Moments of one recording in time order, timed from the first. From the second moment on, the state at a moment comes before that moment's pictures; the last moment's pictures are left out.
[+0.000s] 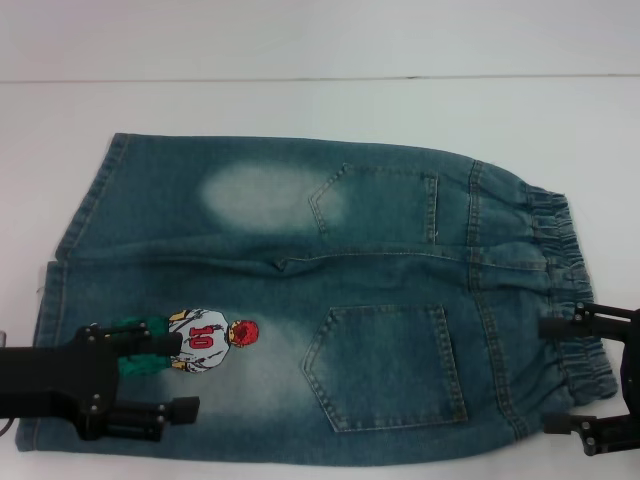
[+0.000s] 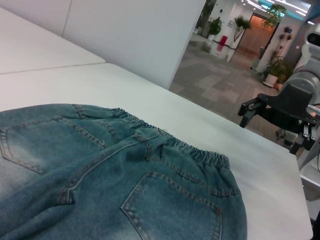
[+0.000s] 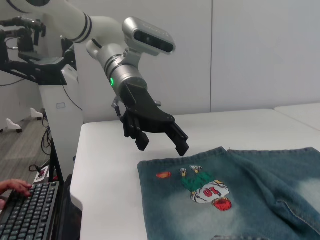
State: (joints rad) left arm -0.45 -2.06 0.38 0.69 2.40 1.89 -1.30; right arm 0.33 2.03 -0.58 -0.77 -2.12 -1.95 0.99
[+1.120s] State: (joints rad) left arm -0.47 -2.06 0.39 0.69 2.41 1.88 -1.33; right arm 0.41 2.08 -0.63 -0.75 -2.16 -1.94 0.96
